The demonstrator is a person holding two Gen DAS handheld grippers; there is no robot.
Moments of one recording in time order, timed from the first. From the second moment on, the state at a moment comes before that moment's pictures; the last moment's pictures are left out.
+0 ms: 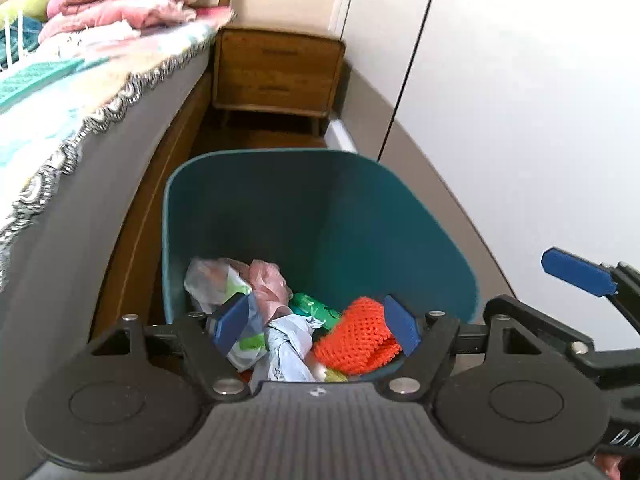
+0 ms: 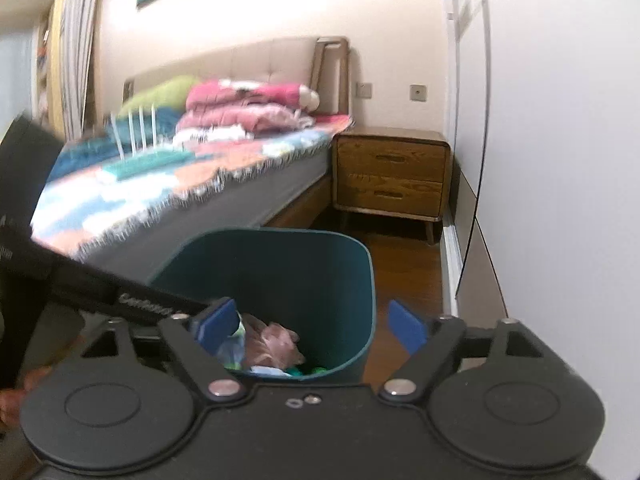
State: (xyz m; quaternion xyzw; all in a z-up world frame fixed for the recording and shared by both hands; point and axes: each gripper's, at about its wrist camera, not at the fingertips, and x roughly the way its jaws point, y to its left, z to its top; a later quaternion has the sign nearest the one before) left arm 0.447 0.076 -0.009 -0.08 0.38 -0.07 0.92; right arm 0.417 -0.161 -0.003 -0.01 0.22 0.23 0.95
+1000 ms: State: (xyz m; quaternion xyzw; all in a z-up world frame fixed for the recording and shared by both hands) left arm 0.360 0.042 -0.311 -0.04 0.58 -0.08 0.81; right arm 0.339 -0.152 -0.278 -0.12 0.45 0.20 0.86
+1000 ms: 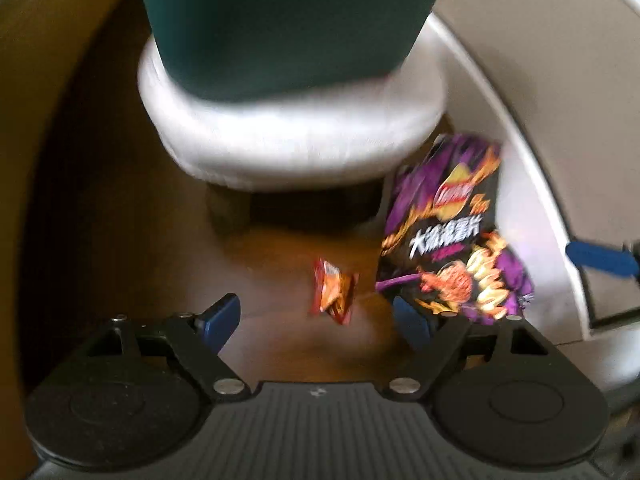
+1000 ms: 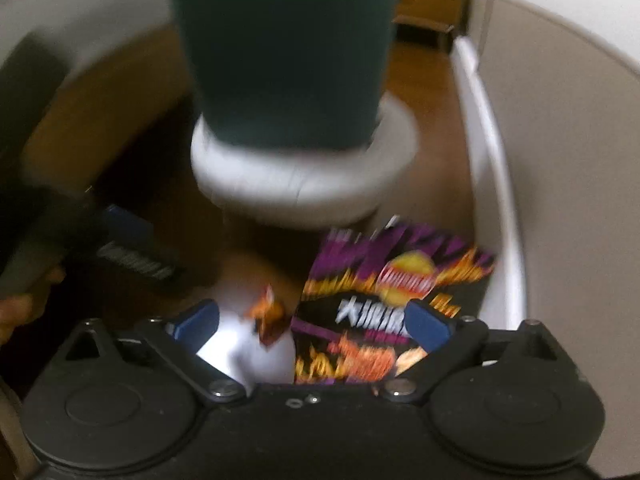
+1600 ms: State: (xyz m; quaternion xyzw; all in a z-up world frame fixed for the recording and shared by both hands) left arm 0.407 0.016 -0.436 -0.02 0.66 -0.05 0.75; right arm 0.337 -0.107 -0.388 -0.31 0.48 0.20 0.79
